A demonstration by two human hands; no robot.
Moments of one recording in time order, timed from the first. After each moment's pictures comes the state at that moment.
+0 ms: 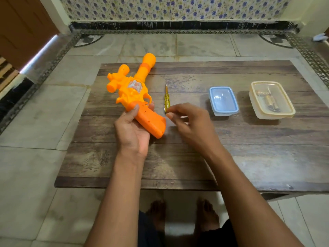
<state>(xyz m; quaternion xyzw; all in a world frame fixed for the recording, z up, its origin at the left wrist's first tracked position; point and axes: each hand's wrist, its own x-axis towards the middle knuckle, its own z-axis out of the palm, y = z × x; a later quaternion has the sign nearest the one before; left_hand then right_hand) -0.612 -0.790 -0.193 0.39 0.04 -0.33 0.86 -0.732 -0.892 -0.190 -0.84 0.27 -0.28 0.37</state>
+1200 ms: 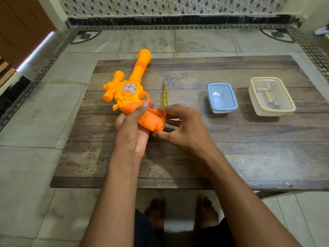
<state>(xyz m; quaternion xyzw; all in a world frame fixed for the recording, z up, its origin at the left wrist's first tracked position) -0.617 -0.794 -0.193 0.44 0.00 -0.34 0.83 -0.731 -0.882 -0.193 -0.82 0.23 -0.26 0.45</state>
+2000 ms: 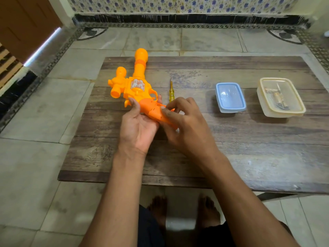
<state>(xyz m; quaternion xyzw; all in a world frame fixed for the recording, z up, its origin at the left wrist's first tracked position) -0.608 -0.788 -0.186 0.27 0.04 -0.45 0.85 -0.724 -0.866 -0.196 -0.91 0.15 -0.34 0.17</state>
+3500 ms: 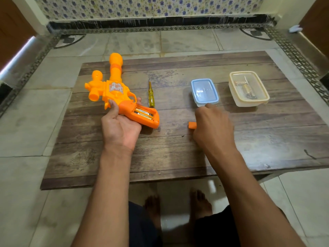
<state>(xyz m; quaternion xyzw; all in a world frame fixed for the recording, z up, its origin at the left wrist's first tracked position) -0.617 -0.794 -0.192 0.35 0.05 -0.38 0.86 -0.800 -0.883 -0.156 -0.88 0.46 -0.07 0.08</state>
